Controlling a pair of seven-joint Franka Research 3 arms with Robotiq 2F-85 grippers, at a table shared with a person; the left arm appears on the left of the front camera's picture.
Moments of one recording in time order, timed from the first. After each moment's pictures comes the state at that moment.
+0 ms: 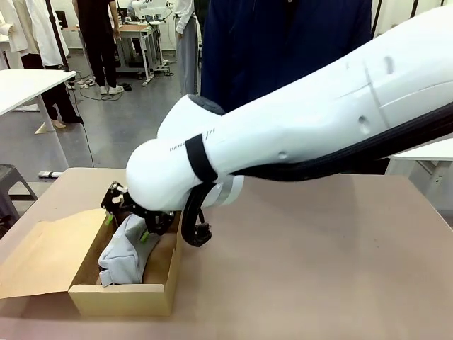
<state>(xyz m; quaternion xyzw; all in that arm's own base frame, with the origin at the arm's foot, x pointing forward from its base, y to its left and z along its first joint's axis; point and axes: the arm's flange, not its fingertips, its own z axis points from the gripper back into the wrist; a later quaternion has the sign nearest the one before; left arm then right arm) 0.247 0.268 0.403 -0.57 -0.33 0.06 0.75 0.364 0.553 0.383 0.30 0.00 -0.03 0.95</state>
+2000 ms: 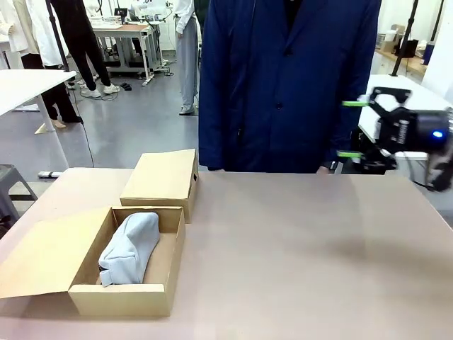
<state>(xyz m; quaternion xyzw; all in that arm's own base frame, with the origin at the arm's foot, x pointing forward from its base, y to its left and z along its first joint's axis) 0.247 0.268 0.403 -0.57 -0.33 0.06 0.75 0.395 0.047 0.463 0.68 0.03 -0.21 0.70</state>
